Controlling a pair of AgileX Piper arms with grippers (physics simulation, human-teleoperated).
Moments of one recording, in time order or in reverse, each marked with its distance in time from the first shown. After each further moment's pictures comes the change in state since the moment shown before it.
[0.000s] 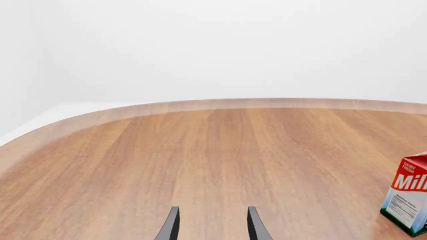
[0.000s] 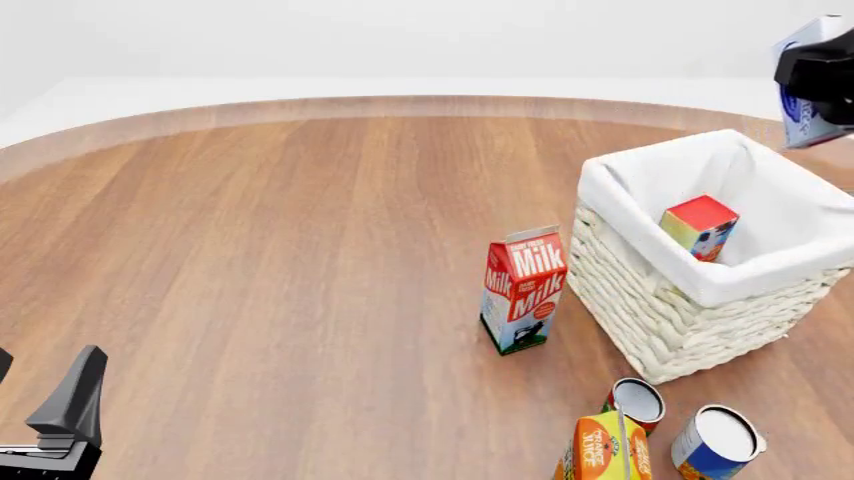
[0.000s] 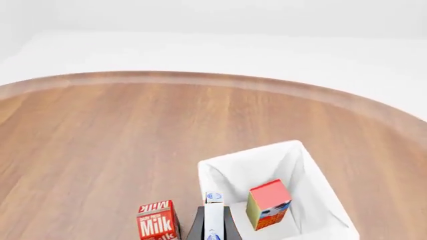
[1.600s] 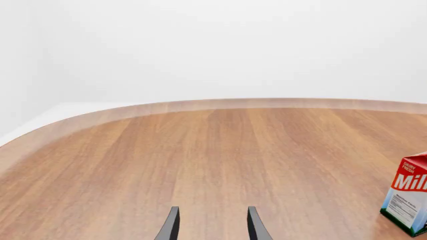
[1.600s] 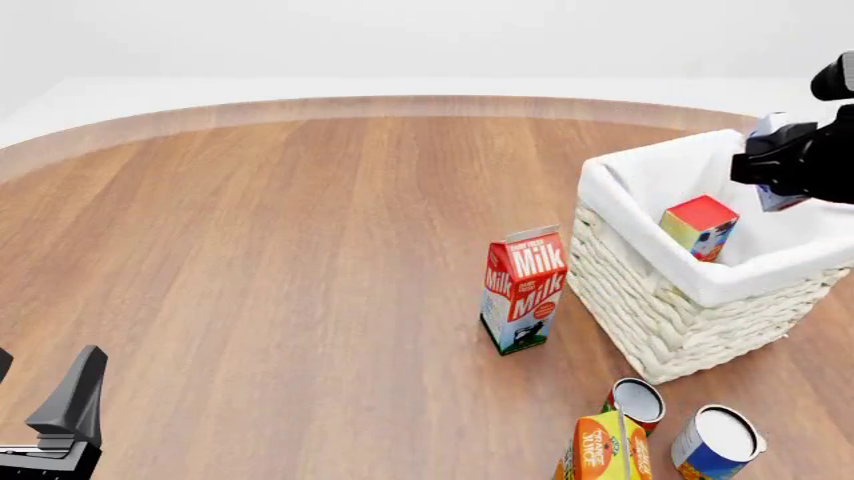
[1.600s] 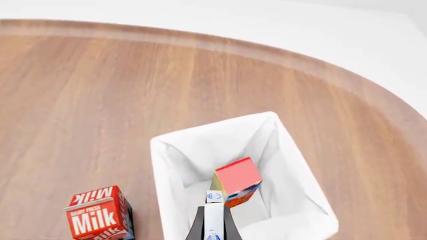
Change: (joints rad) left arm 0.000 0.000 0.000 0.000 0.000; right arm -0.137 0.112 0.202 -0.177 -0.138
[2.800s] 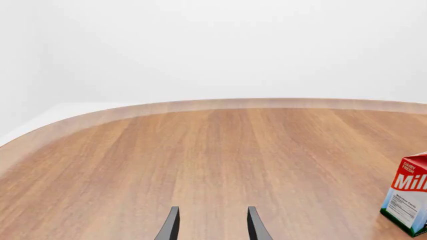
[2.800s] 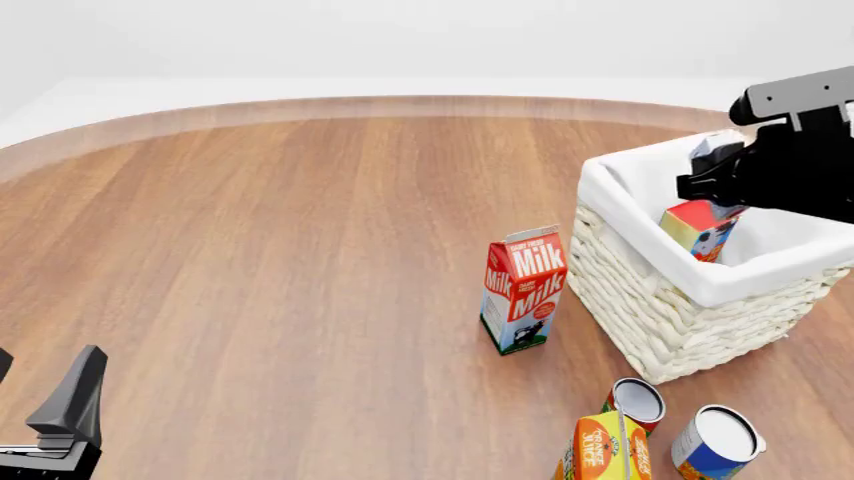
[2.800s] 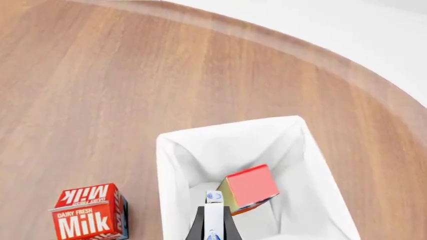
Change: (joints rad) left arm 0.000 0.000 0.000 0.000 0.000; right arm 0.045 0.161 0.003 -0.086 -0.073
